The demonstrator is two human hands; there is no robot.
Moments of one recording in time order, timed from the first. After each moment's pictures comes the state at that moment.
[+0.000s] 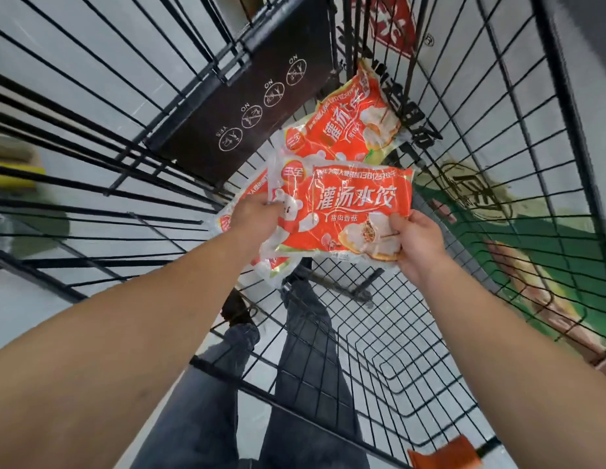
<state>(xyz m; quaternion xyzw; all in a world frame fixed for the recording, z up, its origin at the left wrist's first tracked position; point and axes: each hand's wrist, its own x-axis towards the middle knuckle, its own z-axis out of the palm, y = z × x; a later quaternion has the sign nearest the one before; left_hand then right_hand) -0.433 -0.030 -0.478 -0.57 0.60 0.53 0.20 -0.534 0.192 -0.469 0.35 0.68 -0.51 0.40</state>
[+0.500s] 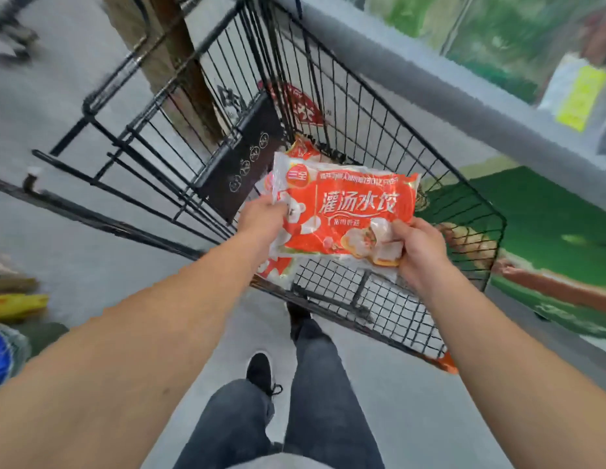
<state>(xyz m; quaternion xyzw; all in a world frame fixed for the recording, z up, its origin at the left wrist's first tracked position) -0.397 -0.035 -0.391 -0.40 0.65 0.63 0.14 -0.413 0.222 -0.304 0.34 0.65 -0.65 0.19</state>
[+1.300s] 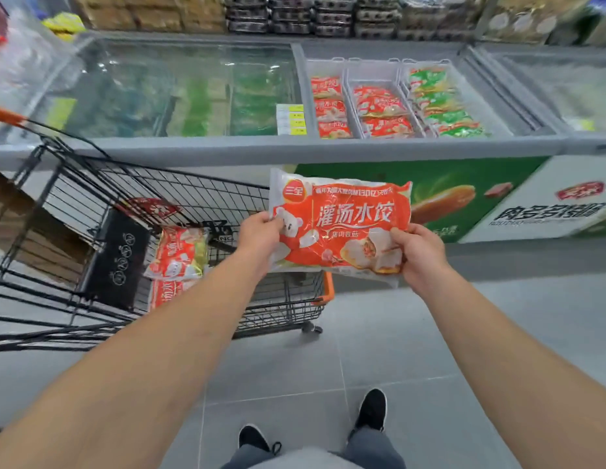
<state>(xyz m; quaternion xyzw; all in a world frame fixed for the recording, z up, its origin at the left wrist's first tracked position) -0.289 0.224 -0.161 -0.14 0.72 0.65 0.19 -0.177 0.443 -0.146 0.41 0.56 -0.71 -0.12</state>
